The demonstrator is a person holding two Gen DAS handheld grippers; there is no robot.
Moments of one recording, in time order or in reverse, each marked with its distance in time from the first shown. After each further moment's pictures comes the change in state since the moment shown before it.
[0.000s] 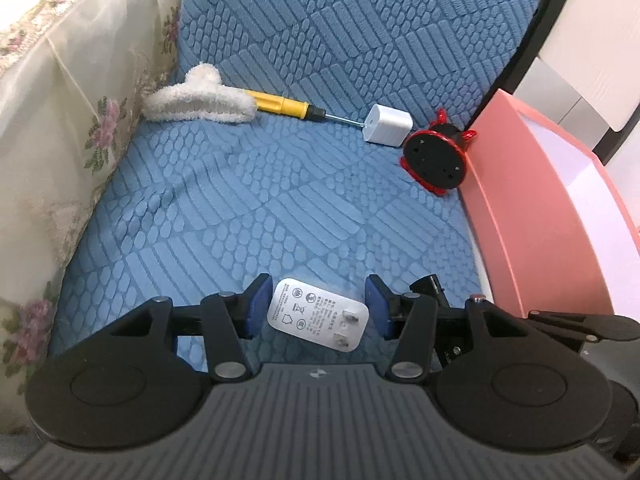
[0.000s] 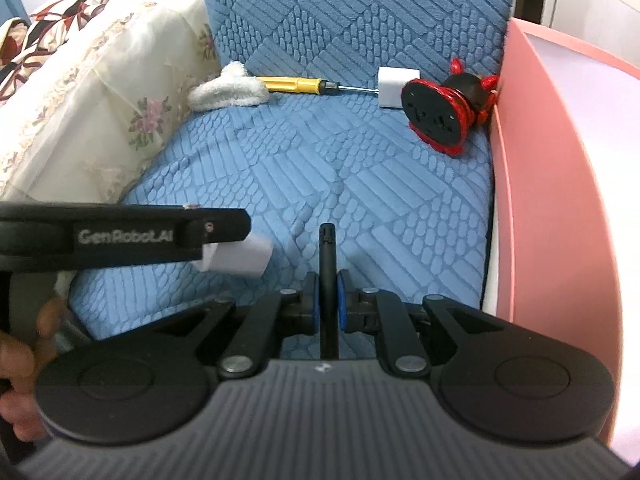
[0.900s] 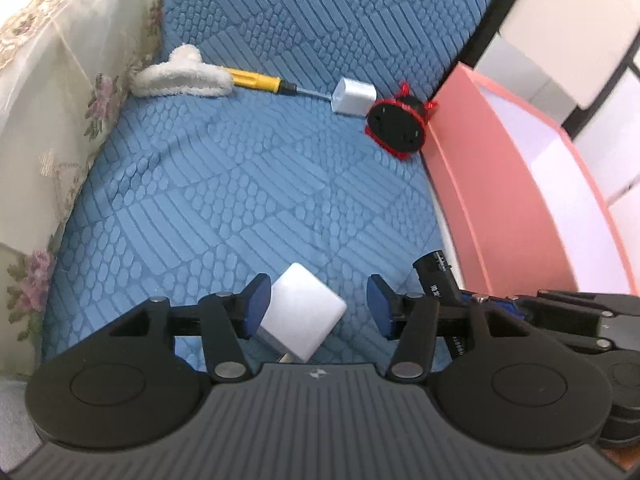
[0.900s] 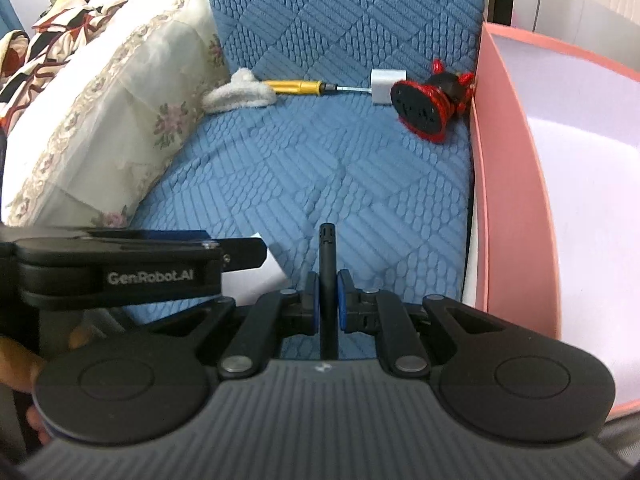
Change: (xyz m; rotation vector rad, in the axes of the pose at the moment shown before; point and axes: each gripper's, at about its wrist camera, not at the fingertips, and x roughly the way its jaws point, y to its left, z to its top) left arm -0.024 -0.003 -0.027 0.043 0.062 -0.071; right arm -0.046 0.011 -0.015 0.036 0.015 -0.008
